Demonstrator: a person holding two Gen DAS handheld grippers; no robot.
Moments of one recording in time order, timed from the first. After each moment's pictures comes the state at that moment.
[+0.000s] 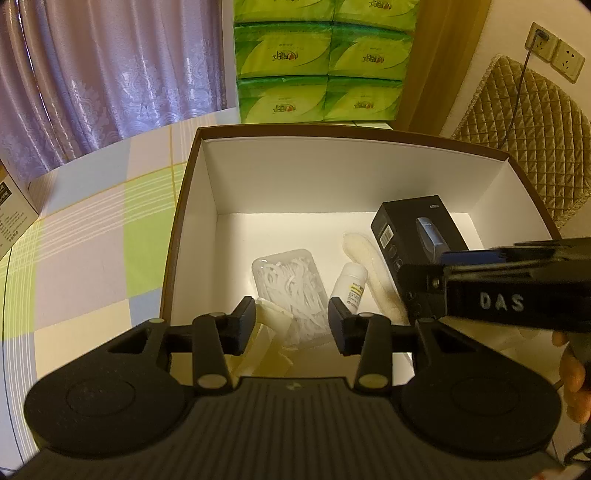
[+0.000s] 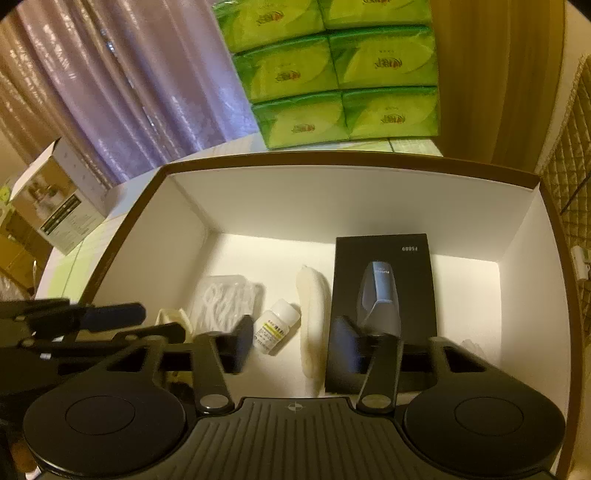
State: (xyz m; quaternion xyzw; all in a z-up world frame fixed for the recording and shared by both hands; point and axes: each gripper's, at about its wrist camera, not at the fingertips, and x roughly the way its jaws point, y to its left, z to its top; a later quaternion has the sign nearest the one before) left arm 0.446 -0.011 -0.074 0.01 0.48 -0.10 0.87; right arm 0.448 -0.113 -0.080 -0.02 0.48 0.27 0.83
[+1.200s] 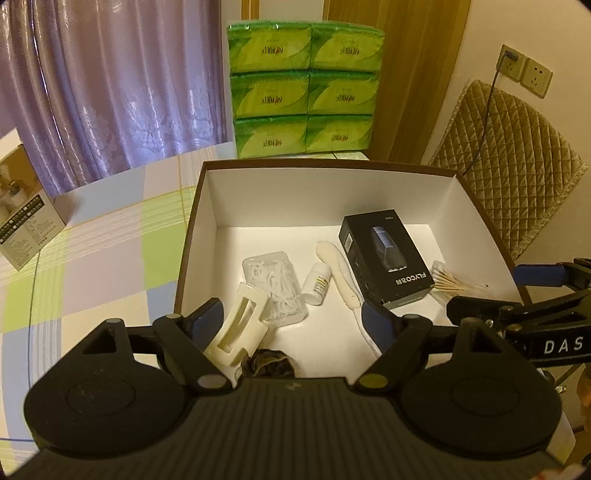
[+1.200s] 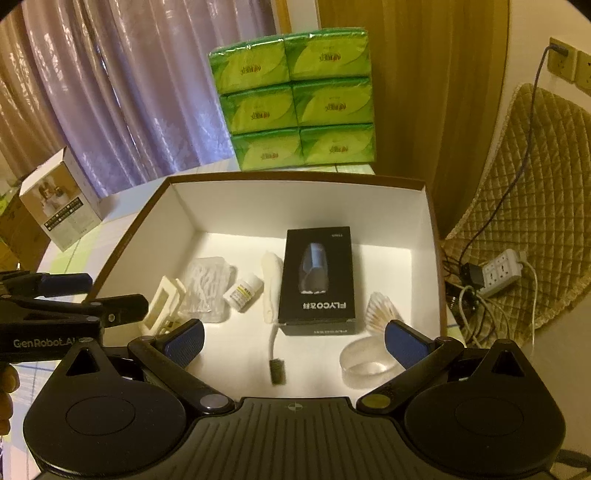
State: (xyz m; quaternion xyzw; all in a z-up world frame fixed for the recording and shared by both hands) left arm 0.372 -0.020 -0.017 0.01 0.43 -0.10 0.90; right arm 0.363 -0.167 -0.014 -0.04 0.43 0.22 0.87
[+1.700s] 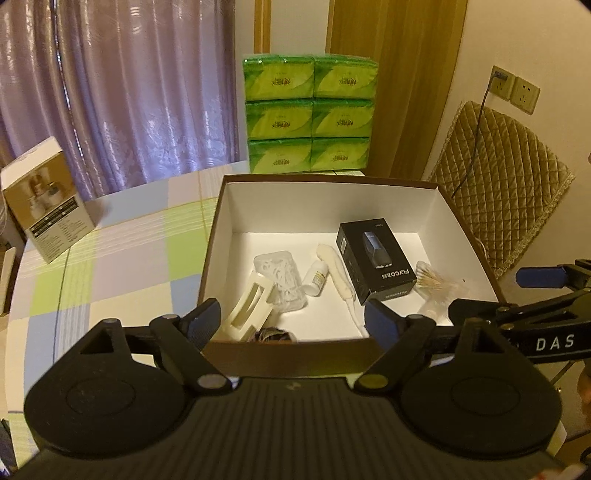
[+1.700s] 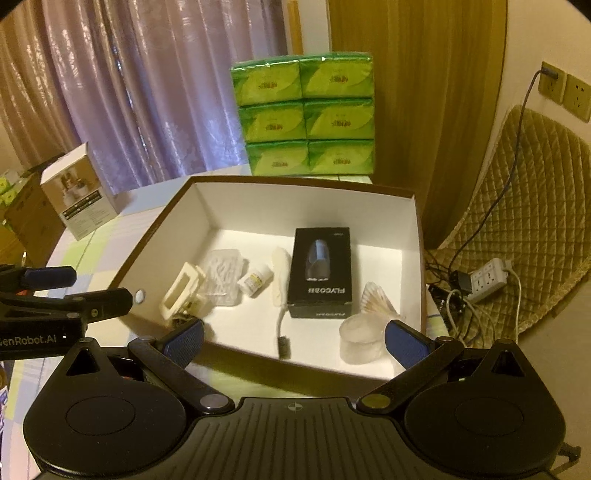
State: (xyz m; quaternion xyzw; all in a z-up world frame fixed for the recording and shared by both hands) left arm 0.306 -0.014 0.017 0.01 0.40 -0.08 0.92; right arm 0.309 -0.176 0.014 -0.06 0.41 0.23 0.88
